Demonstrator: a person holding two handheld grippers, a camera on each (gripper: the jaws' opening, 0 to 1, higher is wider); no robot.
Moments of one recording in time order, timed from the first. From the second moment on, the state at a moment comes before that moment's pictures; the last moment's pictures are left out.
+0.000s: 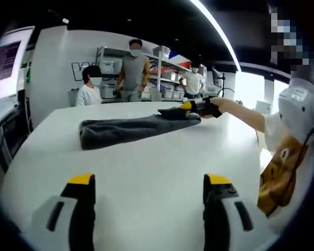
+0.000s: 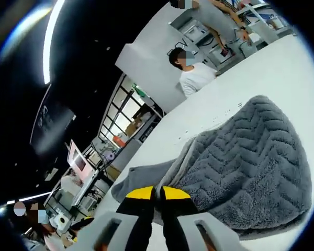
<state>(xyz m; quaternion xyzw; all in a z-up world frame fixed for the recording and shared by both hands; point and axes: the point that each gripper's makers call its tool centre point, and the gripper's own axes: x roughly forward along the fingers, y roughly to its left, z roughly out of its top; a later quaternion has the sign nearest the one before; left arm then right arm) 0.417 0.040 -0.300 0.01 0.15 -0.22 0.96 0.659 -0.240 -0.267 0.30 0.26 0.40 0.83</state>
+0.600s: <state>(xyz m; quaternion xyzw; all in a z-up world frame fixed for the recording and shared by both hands) 0.417 0.042 -0.299 0.00 0.15 -0.22 0.96 0.652 -0.165 -0.259 0.34 0.27 0.44 0.79</state>
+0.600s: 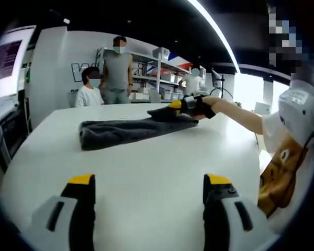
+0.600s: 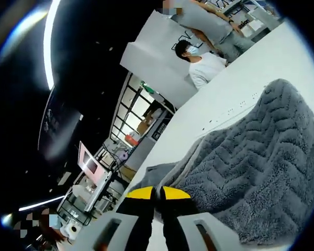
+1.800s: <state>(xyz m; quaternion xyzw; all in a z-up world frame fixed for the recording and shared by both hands) 0.407 0.045 -0.297 0.00 0.14 -0.22 0.97 0.642 -0.011 -0.246 0.36 0.30 0.49 0.73</state>
